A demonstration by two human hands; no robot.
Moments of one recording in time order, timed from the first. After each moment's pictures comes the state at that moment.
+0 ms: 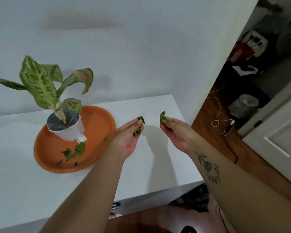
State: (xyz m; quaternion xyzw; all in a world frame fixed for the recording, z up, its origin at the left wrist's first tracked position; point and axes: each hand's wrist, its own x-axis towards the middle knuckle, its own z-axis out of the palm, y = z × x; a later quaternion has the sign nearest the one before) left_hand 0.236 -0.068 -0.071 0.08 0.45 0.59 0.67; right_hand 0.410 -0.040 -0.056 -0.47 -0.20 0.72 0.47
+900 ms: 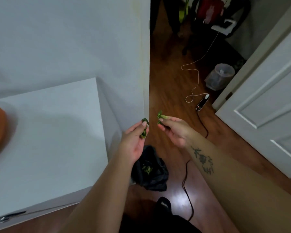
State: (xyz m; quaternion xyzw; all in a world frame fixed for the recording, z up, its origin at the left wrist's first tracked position) left_hand 0.577 -0.029 -0.140 0.02 0.51 0.53 0.68; right_hand 0.722 0.004 -0.128 -0.52 -0.13 0.71 0.45
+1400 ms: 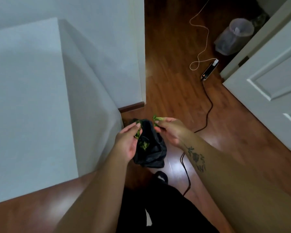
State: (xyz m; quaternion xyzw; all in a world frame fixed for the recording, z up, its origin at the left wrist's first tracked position) left_hand 0.583 -0.050 -0.301 -0.03 0.62 0.46 0.64; right_hand 0.734 -0.016 -0.294 -0.58 -0.10 0.72 0.36
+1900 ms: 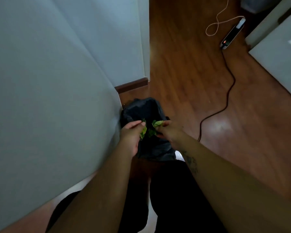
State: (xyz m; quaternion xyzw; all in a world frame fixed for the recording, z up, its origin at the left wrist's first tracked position) left_hand 0.574 -0.056 -0.517 0.07 0.72 0.31 0.61; right_hand 0.709 -0.042 -0.538 -0.69 -0.21 0.67 0.19
